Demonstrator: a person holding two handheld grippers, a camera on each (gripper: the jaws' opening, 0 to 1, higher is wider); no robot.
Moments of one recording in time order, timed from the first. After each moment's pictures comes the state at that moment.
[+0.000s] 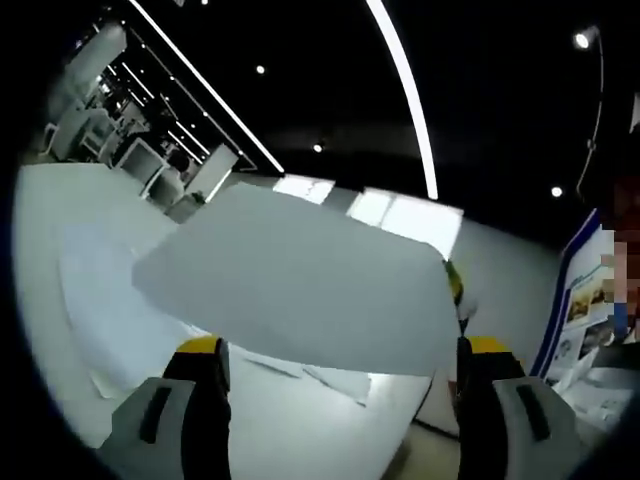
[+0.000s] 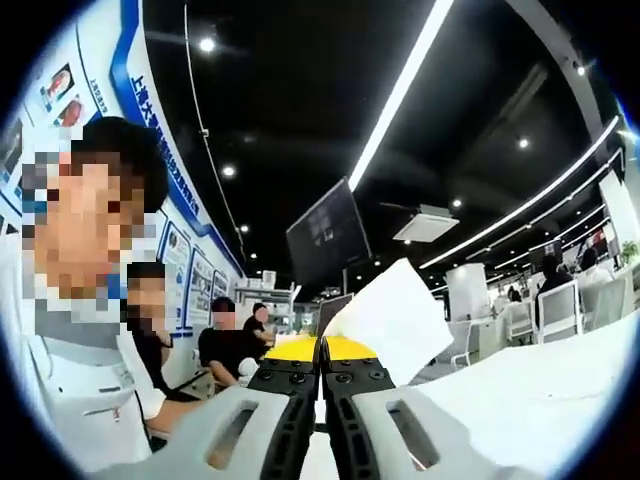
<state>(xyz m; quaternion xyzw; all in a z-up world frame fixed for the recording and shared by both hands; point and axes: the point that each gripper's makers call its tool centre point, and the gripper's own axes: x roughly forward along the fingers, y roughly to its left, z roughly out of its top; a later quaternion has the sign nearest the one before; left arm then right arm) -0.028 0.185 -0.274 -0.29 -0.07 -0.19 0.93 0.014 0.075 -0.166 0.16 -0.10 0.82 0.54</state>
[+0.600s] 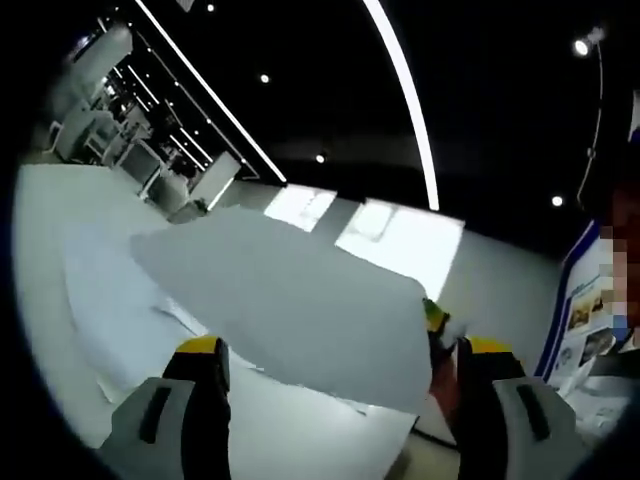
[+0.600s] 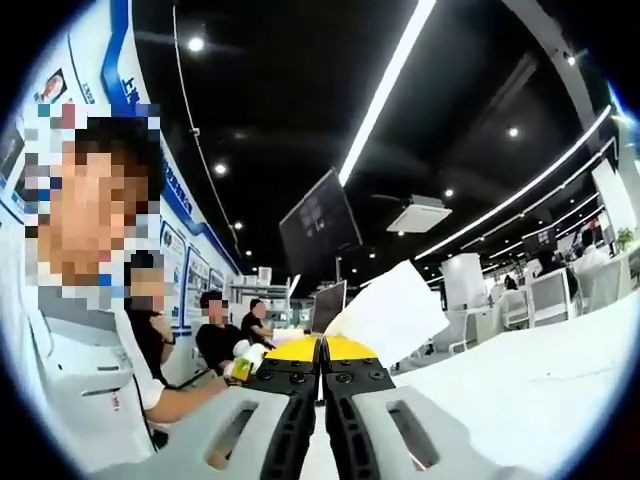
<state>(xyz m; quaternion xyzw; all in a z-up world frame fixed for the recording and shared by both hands) -0.029 0.193 -0.270 -0.30 -0.09 -0.18 0.93 0.032 0.072 -0.202 0.16 -0.08 0.82 0.55</state>
